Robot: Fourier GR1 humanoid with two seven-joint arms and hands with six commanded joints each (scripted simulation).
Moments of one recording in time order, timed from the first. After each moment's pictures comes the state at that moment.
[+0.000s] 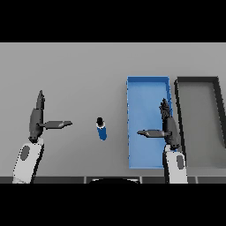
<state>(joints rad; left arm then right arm) -0.11 0.43 -0.16 -1.48 0.24 0.26 0.01 0.00 0.00 0.00 -1.57 0.00 0.00 0.00</state>
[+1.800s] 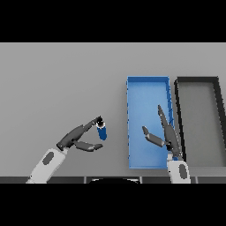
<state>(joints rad) -0.12 0.40 -0.52 -1.52 0.12 -0.21 -0.04 0.13 -0.11 0.13 -1.74 0.18 0.05 -0.04</state>
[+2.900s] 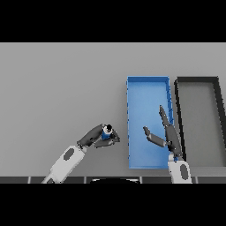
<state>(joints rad) -0.22 0.17 -0.58 -1.31 0.09 -0.18 -0.20 0.14 -0.11 0.12 -1.74 0.16 0.06 -0.05</state>
